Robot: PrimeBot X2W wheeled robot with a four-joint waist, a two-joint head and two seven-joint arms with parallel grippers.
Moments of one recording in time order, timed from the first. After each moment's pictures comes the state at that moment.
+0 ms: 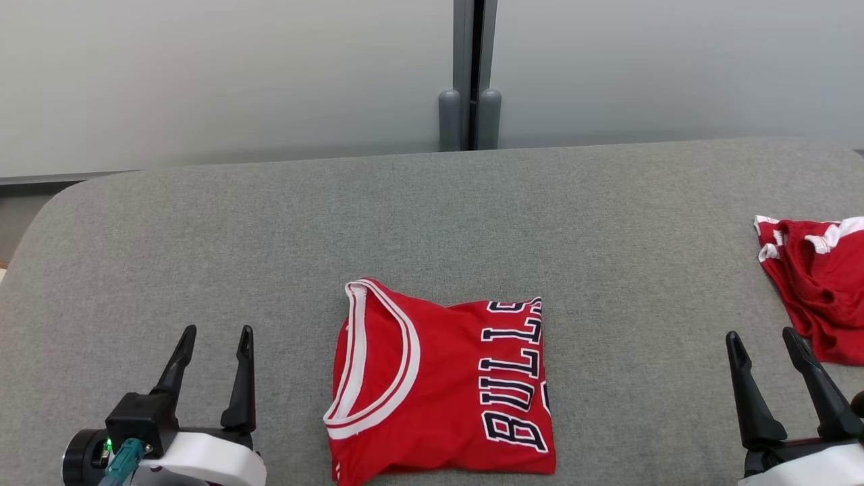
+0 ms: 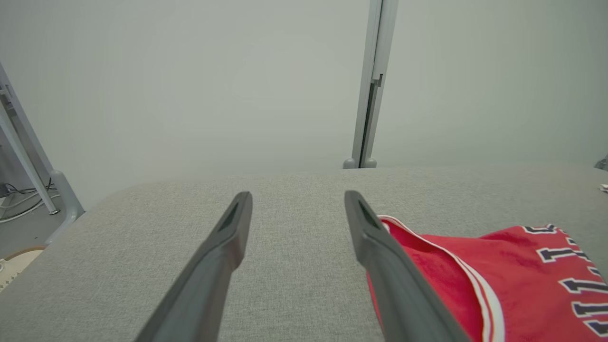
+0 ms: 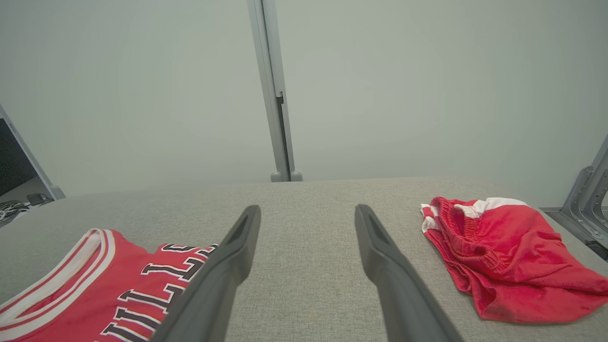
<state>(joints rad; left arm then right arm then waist) -0.01 0.24 -0.22 0.14 -0.35 0.11 -0.23 0.17 -0.17 -0.01 -0.17 0.29 0.13 0.03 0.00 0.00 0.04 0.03</state>
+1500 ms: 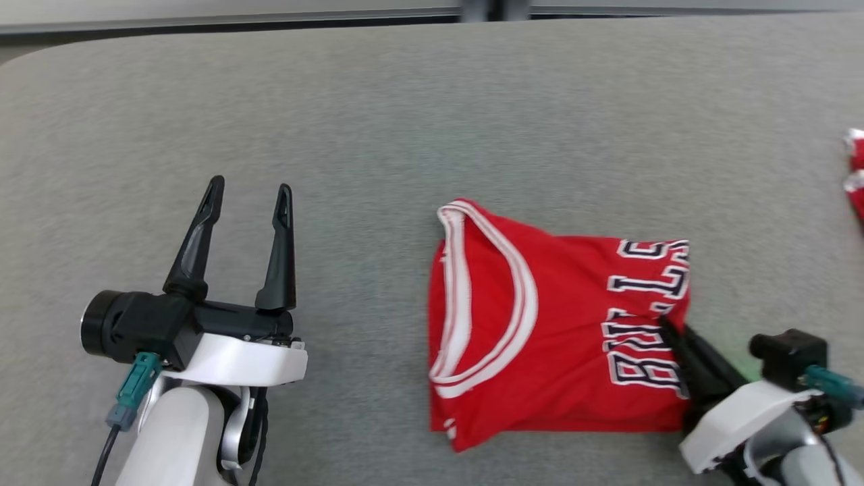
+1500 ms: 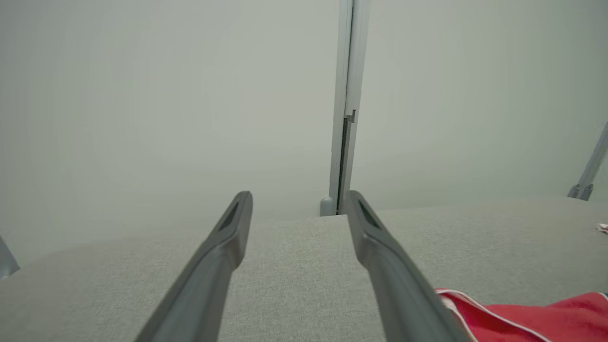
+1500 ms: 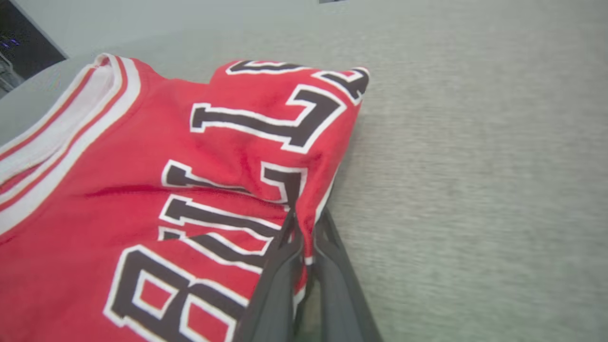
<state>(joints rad) -0.25 0.13 -0.20 0.02 -0.22 0.04 -0.26 -0.12 -0.30 0.29 0.22 0.46 0.13 0.02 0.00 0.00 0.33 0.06</state>
